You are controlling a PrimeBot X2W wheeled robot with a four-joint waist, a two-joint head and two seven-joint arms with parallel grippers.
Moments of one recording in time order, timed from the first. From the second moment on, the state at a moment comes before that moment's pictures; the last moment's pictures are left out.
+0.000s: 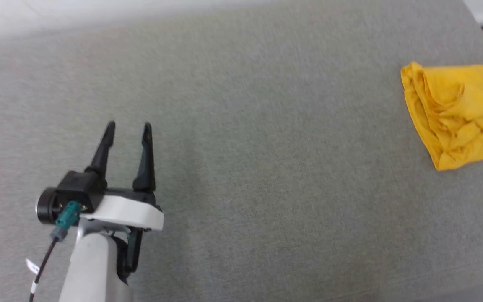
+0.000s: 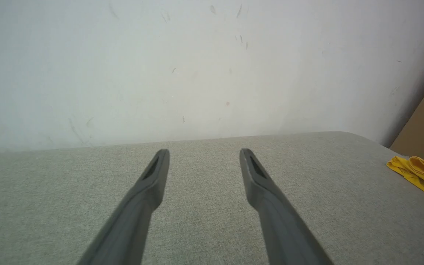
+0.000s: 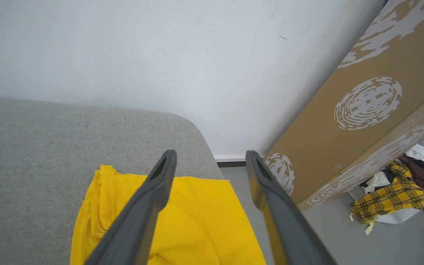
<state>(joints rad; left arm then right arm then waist) -0.27 0.07 0.02 0.16 -0.11 -0.10 -0.26 -0.63 -0.31 -0.31 0.56 -0.16 0.13 -0.07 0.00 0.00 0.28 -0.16</state>
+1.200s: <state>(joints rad) -0.08 0.05 -0.10 0.22 -0.19 -0.03 -0.26 0.07 -0.05 -0.09 -0.01 0.07 0.13 -0.16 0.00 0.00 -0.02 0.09</state>
